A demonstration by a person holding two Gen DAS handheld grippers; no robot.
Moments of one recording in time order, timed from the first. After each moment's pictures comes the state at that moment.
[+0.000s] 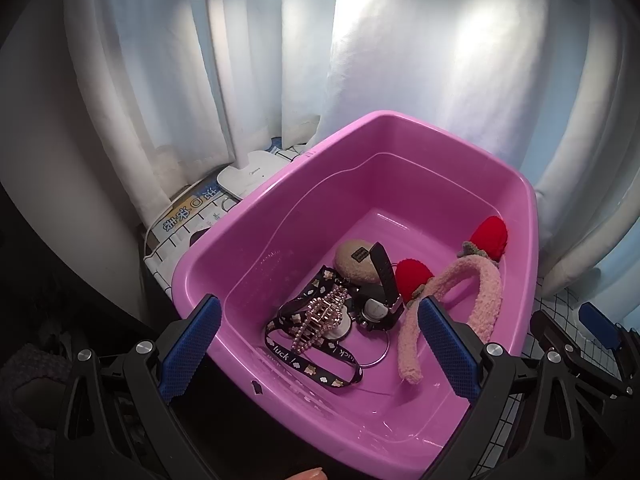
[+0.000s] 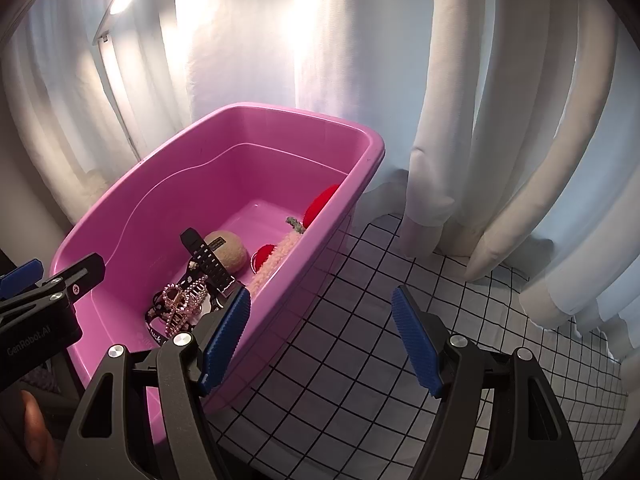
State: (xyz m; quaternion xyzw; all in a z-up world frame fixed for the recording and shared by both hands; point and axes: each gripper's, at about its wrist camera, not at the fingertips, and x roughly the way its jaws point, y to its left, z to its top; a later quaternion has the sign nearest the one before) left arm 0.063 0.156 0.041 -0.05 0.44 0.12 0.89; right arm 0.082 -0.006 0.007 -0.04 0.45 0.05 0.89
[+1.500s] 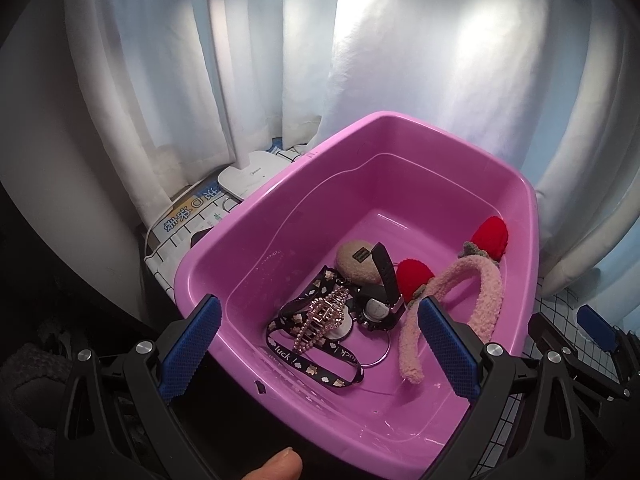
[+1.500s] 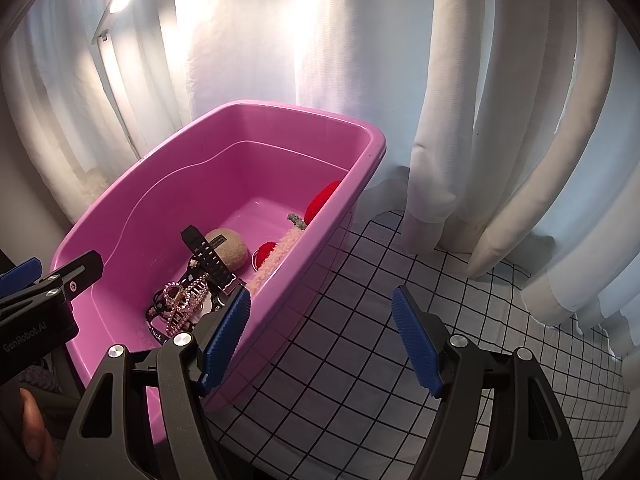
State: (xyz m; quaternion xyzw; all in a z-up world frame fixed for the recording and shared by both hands) left arm 0.059 0.156 0.040 -0.06 0.44 0.13 0.89; right arm 0.083 -0.005 0.003 -0.04 0.45 0.05 0.89
